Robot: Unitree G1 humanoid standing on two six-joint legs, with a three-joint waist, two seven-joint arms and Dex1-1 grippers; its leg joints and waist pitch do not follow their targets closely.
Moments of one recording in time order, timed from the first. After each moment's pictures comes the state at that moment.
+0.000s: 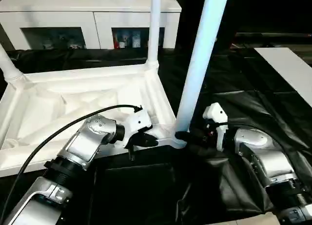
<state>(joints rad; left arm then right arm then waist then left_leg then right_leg) -0.55 0.39 -0.36 0.34 0.03 0.34 -1.07 -0.39 -0.36 0.19 0.31 0.18 0.21 0.87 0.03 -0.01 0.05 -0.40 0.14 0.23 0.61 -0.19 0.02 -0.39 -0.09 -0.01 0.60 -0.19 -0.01</state>
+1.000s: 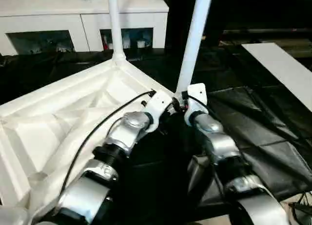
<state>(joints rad) -0.73 0.10 -0.24 0.73 0.08 0.28 -0.54 -0.57 -0.09 0.10 0.55 0.07 0.21 0.26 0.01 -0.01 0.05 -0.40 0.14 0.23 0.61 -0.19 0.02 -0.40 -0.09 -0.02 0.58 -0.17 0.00</state>
